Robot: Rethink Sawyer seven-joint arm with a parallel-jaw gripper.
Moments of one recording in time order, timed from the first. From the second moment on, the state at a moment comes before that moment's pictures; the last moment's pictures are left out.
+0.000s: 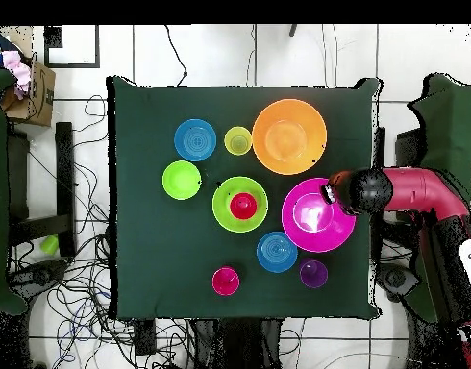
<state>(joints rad) -1.03 -0.43 0.74 1.43 -0.94 0.91 1.31</state>
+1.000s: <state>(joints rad) -1.08 -0.43 0.68 1.44 -1.00 0.91 1.26</state>
